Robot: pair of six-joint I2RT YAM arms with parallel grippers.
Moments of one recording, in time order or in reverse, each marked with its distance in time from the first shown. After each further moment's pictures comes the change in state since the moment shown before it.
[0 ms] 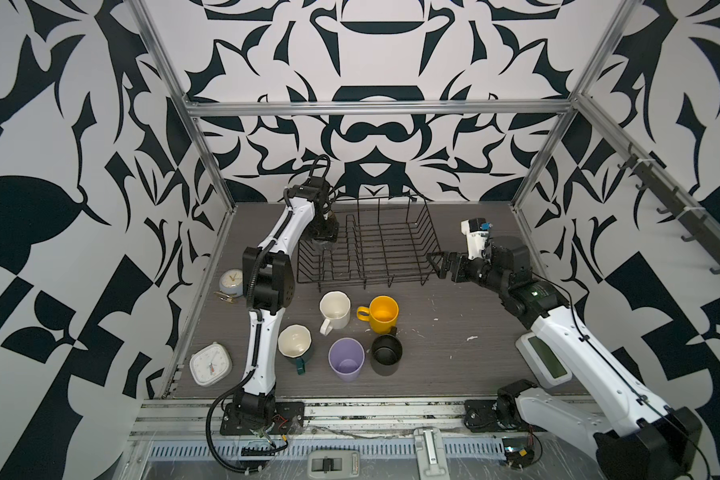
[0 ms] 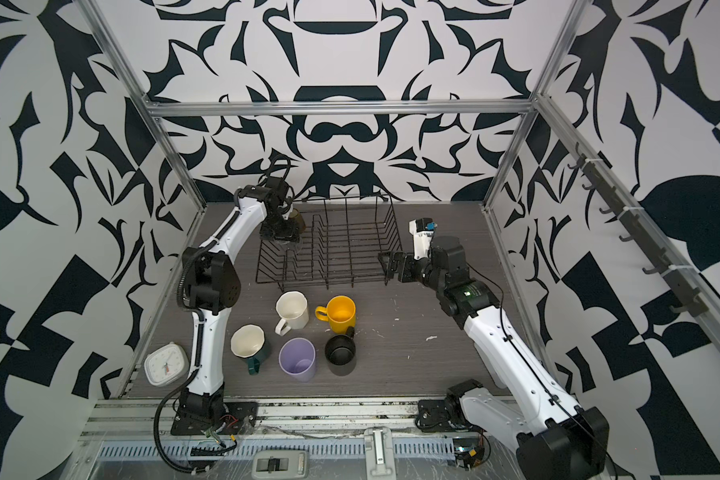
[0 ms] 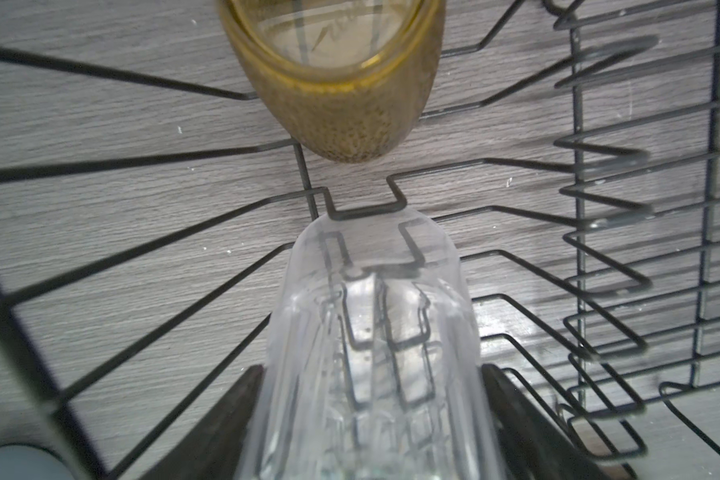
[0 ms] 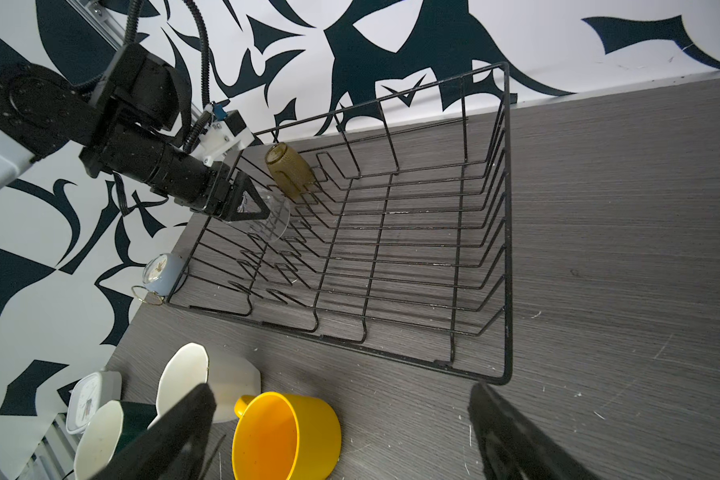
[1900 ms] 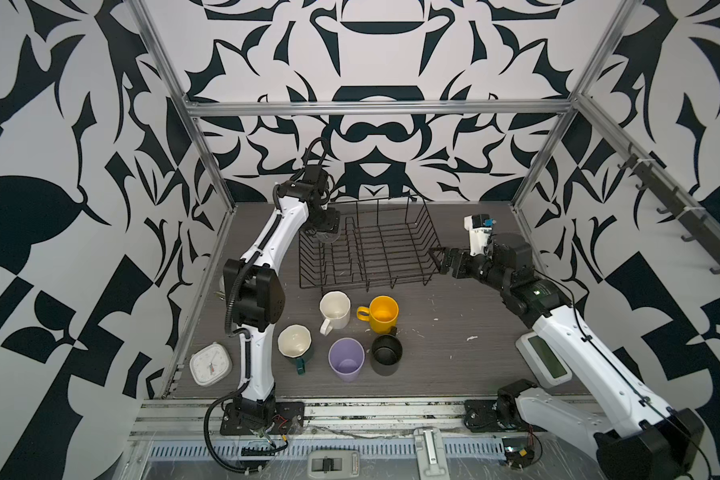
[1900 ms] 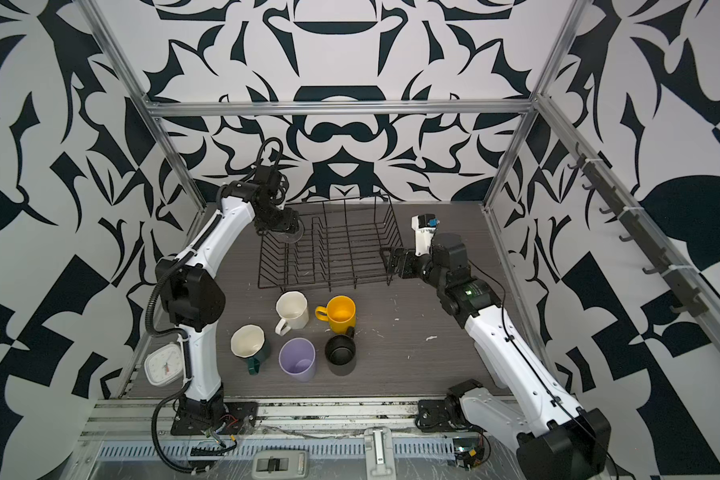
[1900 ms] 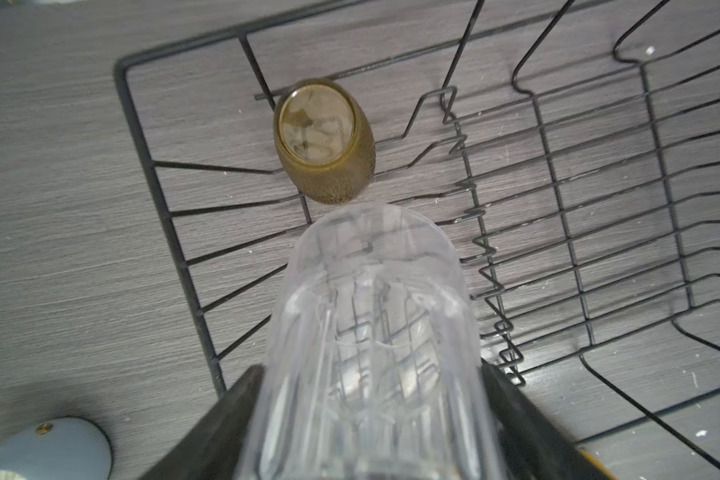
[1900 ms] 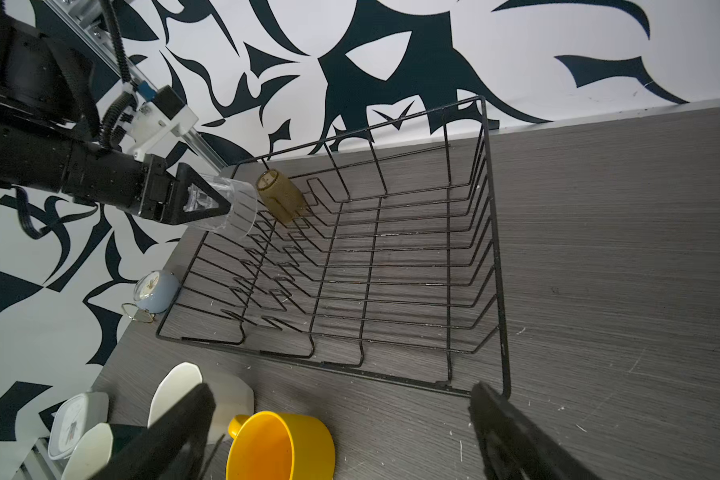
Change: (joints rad) left arm -0.032 -0.232 -0.135 0.086 0.000 -0.007; right arm 0.005 0.000 0.028 0.005 0.045 -0.004
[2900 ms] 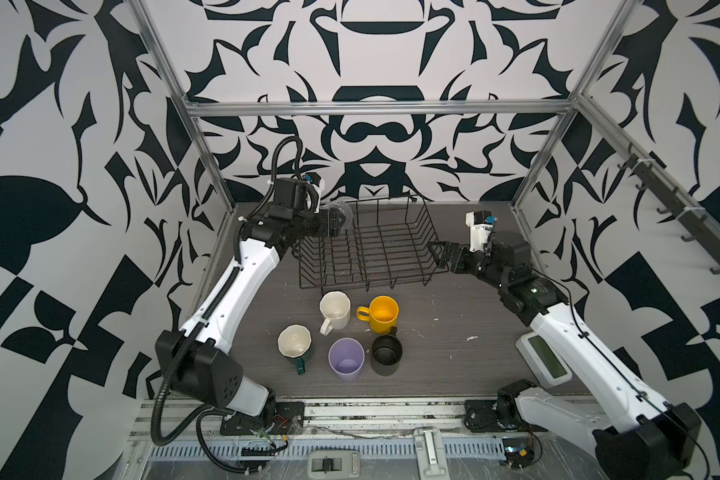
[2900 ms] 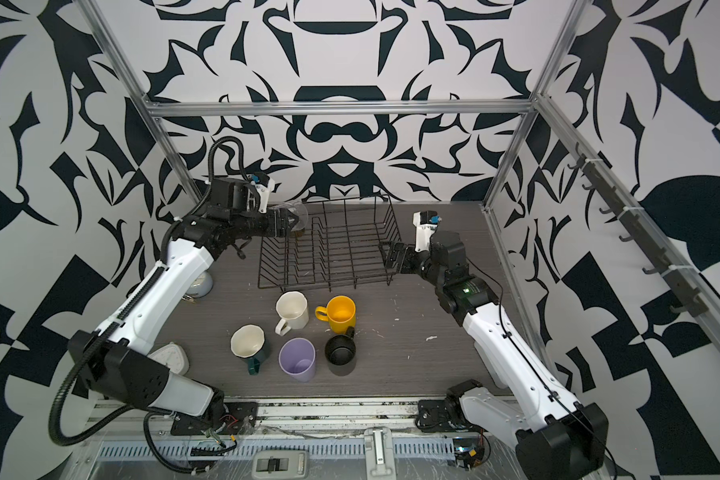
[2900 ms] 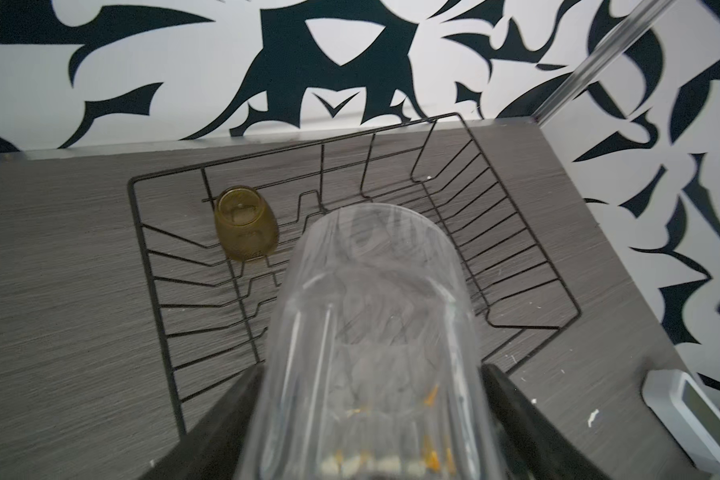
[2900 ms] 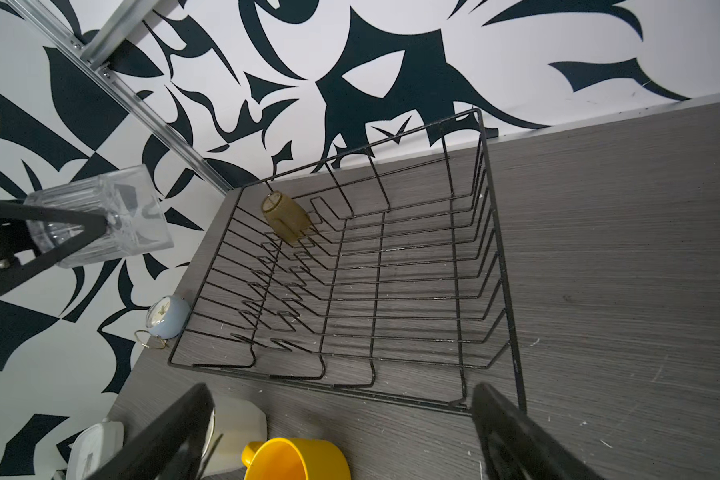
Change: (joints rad) left arm -0.043 -0.570 -0.539 0.445 0.161 -0.079; right arm 0.008 0.018 0.003 0.051 0.027 0.066
